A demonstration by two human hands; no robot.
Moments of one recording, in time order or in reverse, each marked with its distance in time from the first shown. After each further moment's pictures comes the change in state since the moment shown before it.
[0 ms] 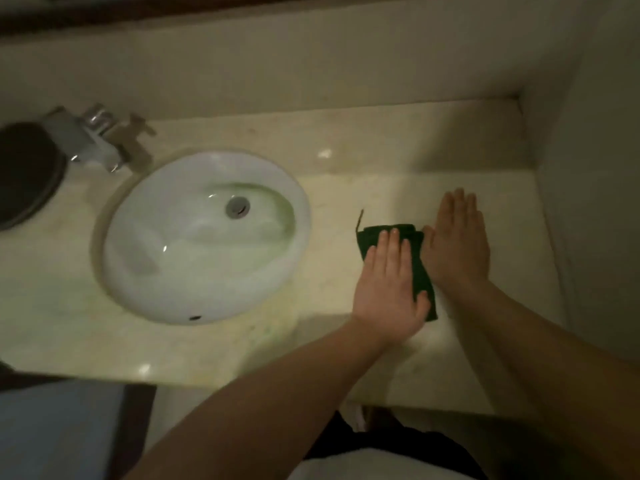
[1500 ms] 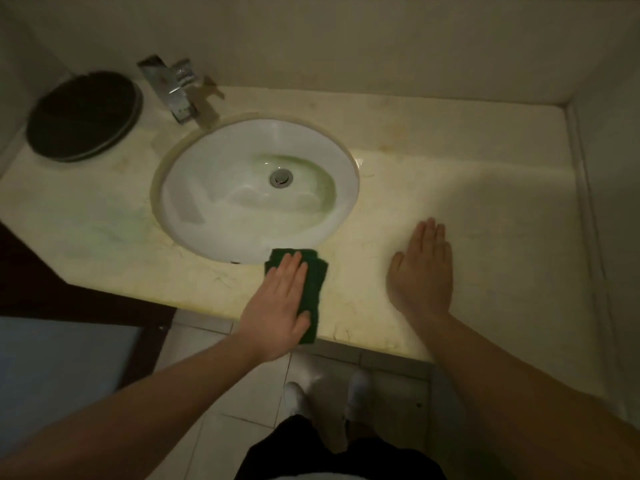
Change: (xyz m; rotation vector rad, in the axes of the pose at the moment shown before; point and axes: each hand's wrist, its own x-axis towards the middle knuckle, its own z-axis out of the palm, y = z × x) left_hand -0.223 -0.159 0.011 0.043 -0.003 -0.175; right_hand -0.128 -0.098 0.041 0.046 0.086 -0.175
